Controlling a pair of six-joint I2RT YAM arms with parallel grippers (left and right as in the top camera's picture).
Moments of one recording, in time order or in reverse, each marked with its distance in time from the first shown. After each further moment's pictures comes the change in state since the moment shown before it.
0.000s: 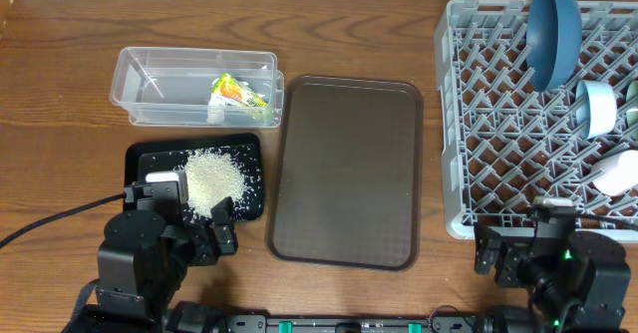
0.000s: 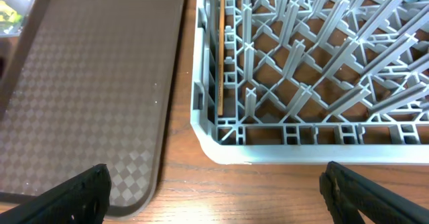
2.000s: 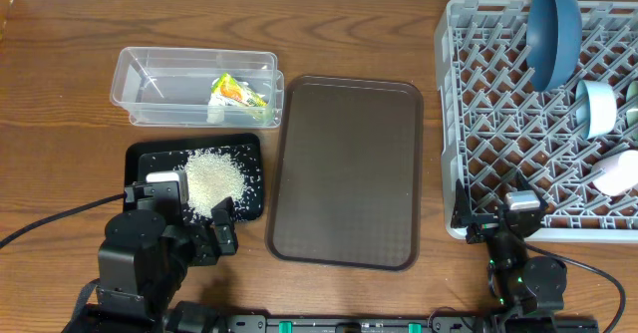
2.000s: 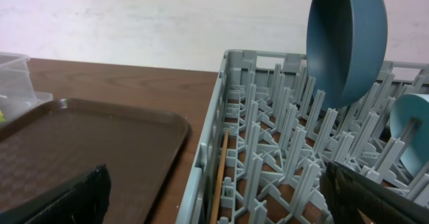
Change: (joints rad) left arm 0.000 0.000 -0.002 0.000 0.000 0.000; right arm 0.101 -0.395 -0.776 1.078 0.064 -0.103
